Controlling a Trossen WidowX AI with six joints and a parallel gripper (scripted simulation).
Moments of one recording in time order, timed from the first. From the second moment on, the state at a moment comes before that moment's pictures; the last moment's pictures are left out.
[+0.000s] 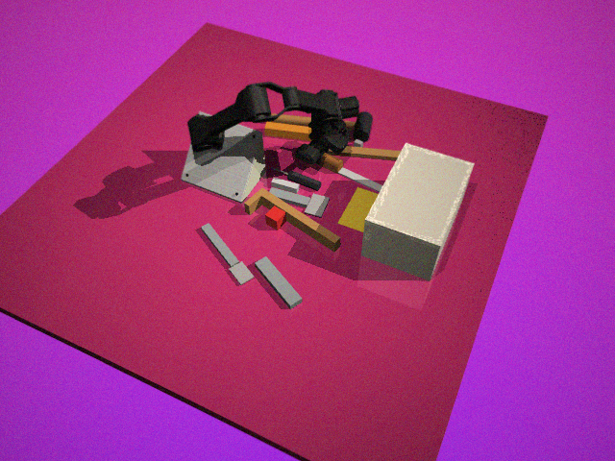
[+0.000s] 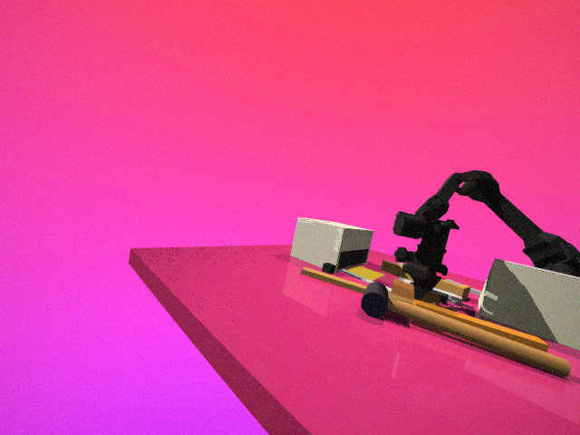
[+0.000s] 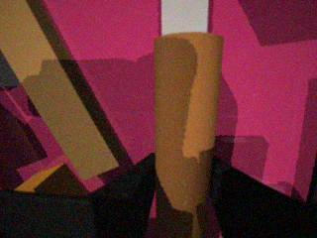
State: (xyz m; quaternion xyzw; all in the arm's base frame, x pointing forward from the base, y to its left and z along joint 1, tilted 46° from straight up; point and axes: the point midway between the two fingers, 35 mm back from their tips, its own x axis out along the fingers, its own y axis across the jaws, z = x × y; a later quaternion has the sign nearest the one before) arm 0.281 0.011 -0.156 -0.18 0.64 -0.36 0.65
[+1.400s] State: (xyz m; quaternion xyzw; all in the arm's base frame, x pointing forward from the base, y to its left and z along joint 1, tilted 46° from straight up) arm 0.237 0.033 -0.167 -0.18 0.64 -0.37 0.65
